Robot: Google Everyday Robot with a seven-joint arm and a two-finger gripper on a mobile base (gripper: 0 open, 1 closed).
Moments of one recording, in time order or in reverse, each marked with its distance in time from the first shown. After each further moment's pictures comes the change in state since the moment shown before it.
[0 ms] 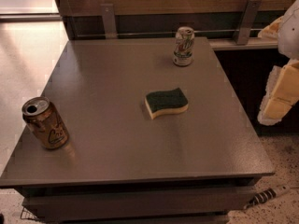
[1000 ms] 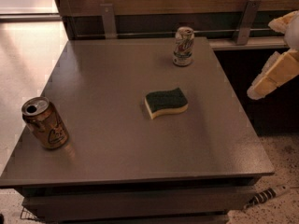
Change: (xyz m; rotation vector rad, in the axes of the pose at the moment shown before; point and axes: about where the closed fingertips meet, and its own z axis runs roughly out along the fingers) arm 0.015 -0.070 0.028 0.124 -0.254 0.169
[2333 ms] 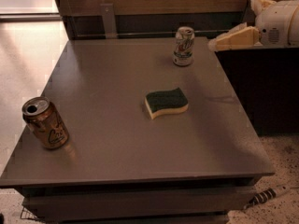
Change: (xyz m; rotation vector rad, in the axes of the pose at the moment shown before) arm -0.068 -0.105 0.055 0.190 -0.636 0.237
